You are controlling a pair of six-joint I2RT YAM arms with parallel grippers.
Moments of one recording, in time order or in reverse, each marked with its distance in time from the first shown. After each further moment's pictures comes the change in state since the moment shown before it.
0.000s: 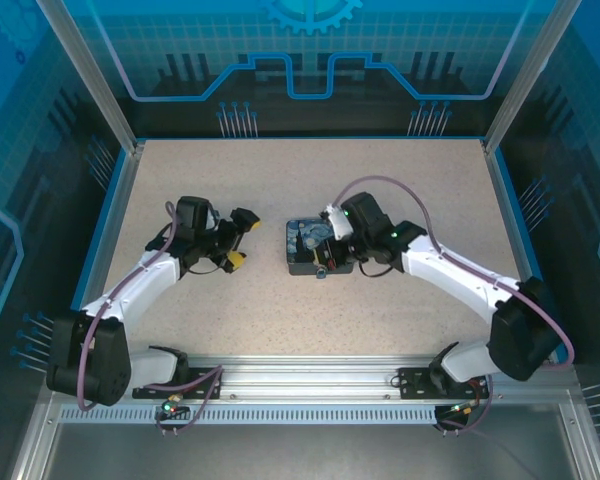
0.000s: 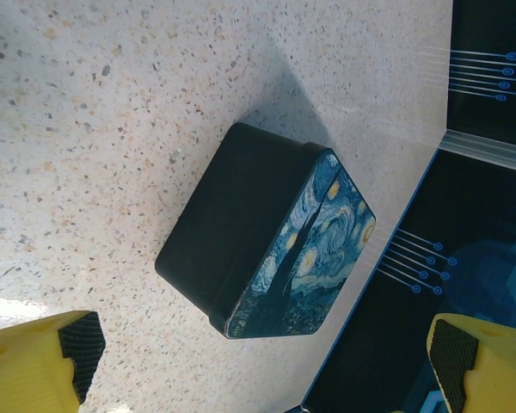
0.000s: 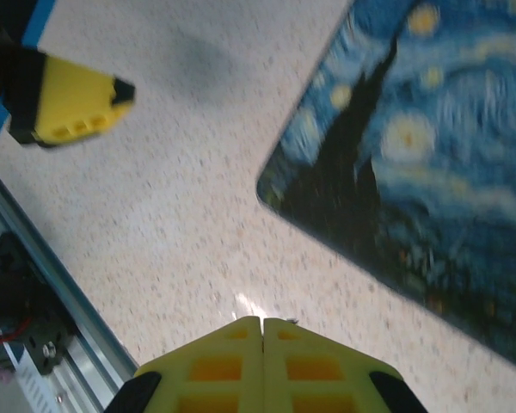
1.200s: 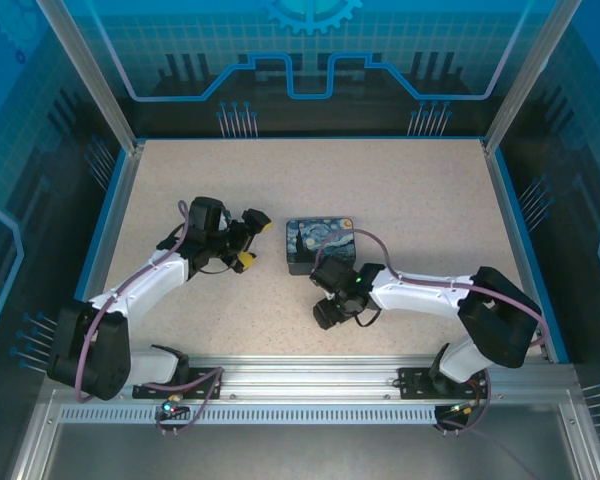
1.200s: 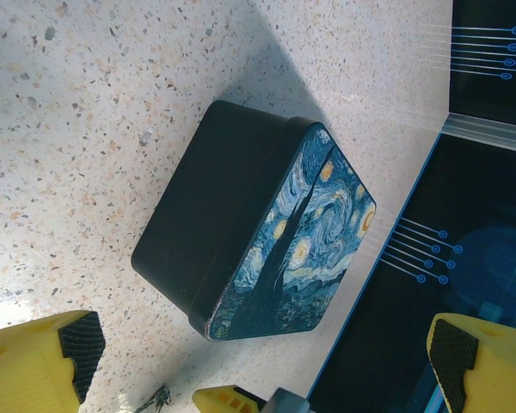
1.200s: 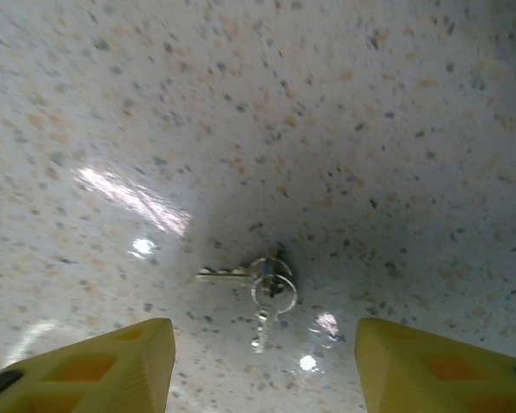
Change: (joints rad) left arm -0.082 0.037 -0.002 0.070 -0.044 -0.037; right arm 0.307 0.142 -0.169 -0.121 0.367 0.080
